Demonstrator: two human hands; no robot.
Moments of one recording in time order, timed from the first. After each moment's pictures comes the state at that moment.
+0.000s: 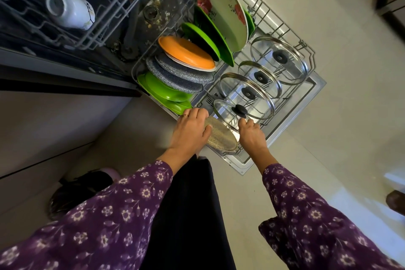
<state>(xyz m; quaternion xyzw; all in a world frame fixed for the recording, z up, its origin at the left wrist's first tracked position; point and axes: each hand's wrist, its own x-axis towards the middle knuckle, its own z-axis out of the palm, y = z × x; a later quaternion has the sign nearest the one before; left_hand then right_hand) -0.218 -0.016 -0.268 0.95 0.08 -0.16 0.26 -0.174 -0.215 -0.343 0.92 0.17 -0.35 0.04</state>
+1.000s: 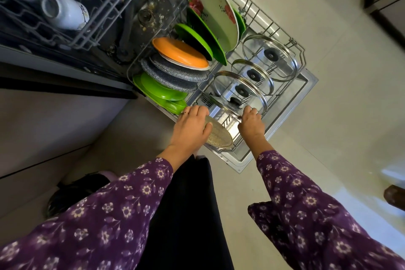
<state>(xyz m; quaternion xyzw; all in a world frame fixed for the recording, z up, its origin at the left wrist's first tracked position) -0.218 -0.032 -0.258 0.95 0.06 -0.16 0.25 -0.154 -0.220 -0.348 0.94 0.03 -0.34 -0.01</state>
